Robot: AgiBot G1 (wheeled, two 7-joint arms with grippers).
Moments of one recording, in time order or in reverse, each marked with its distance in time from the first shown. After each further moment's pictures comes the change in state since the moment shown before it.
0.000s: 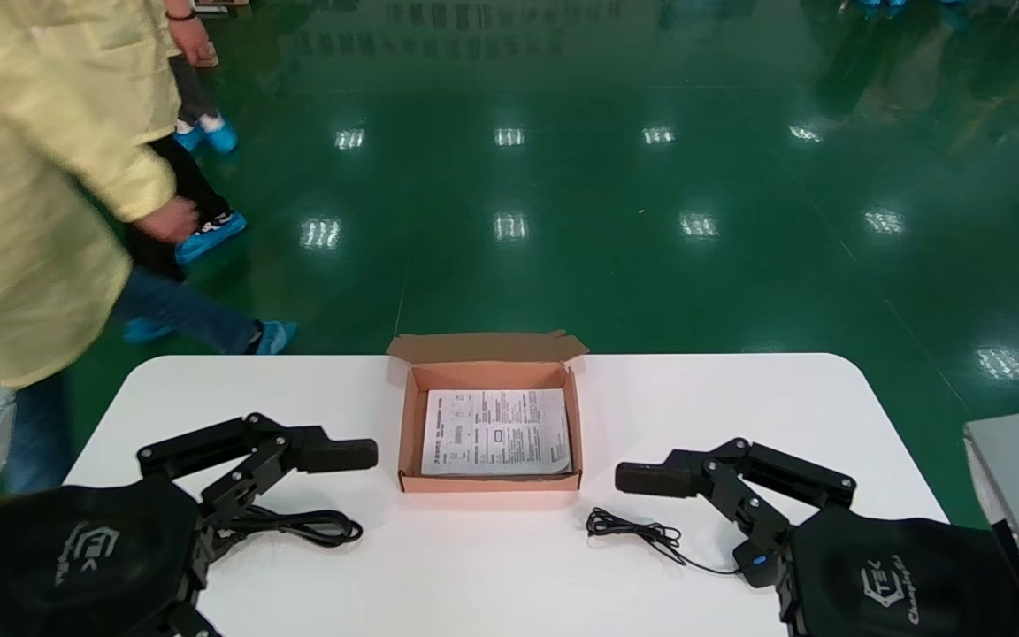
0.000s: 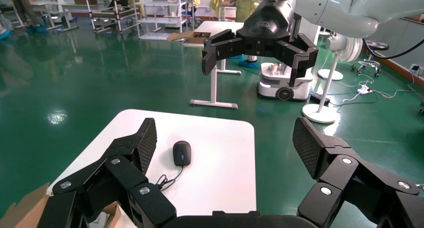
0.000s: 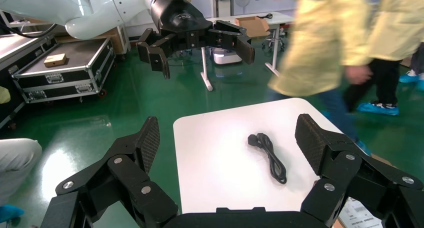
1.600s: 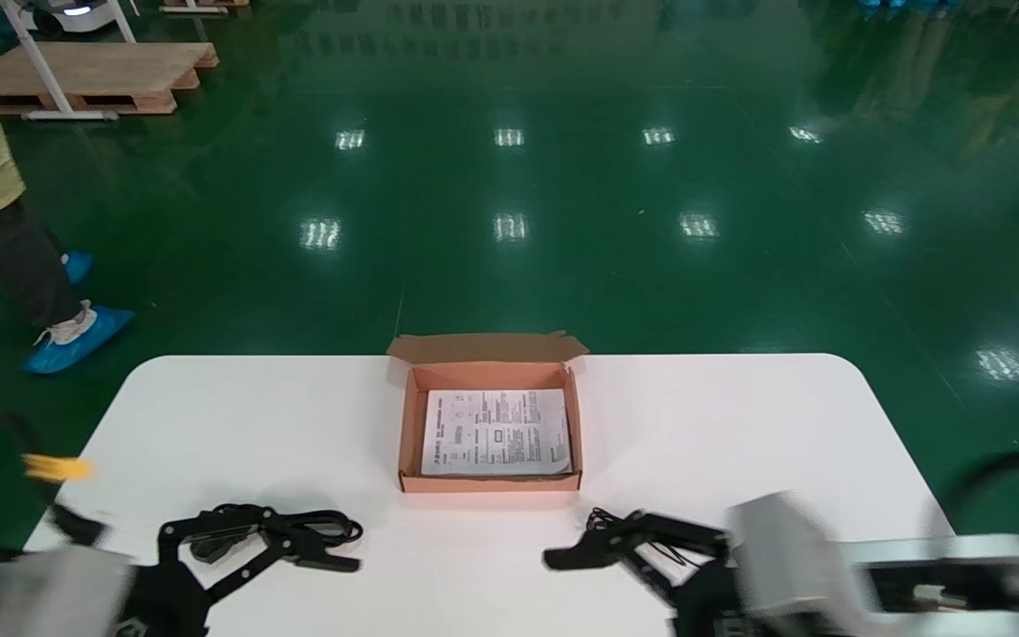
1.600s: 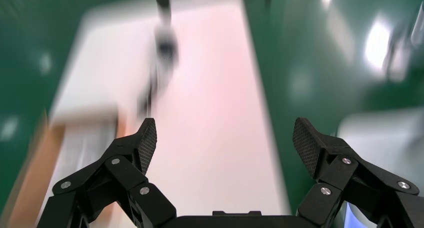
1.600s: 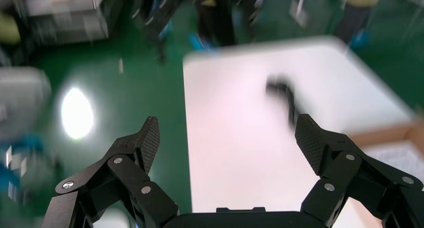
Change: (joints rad) left arm -0.263 0.002 0.227 -0.003 0.574 0.053 0.102; right arm 0.171 -0.138 -0.181 -0.024 -0.377 0.032 0.038
